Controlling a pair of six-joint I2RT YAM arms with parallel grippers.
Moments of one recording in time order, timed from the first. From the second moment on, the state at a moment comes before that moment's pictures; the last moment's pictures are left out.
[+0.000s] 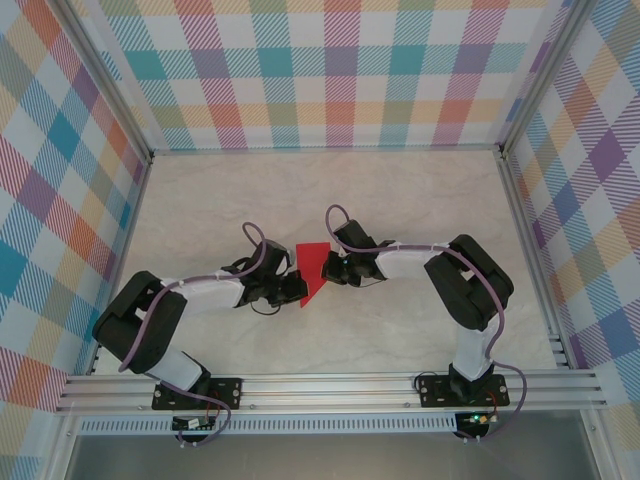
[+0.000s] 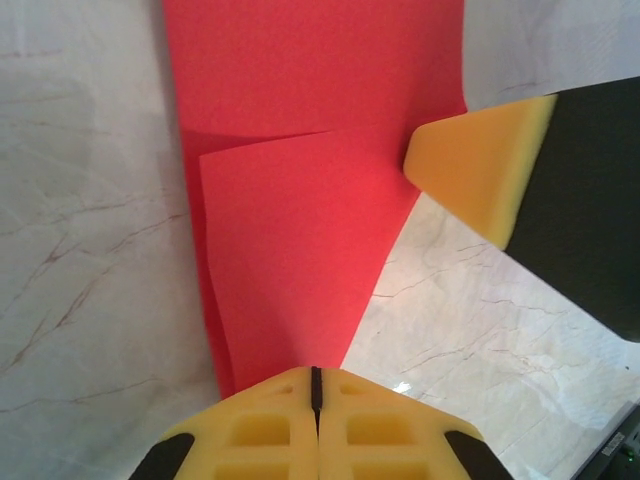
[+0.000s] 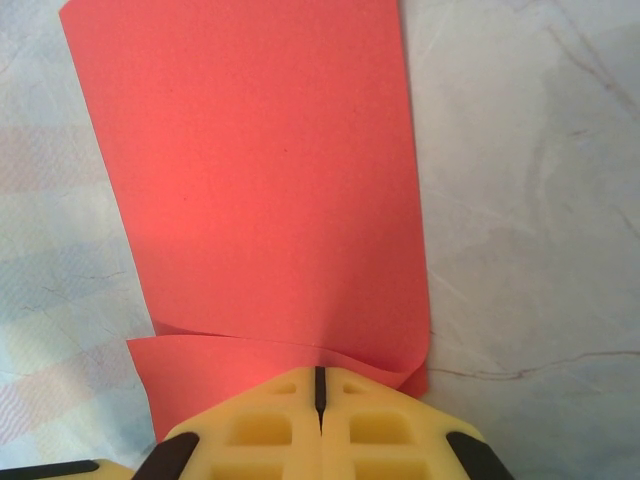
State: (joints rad) left arm -0.60 1.53 0.64 -0.07 0.37 -0.81; right arm 0.71 1.87 0.99 -0.11 -0.30 0.89
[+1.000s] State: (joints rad) left arm -0.60 1.58 0.66 -0.12 0.37 -0.80; right arm 0.79 1.87 1.00 -0.13 -0.41 0.86
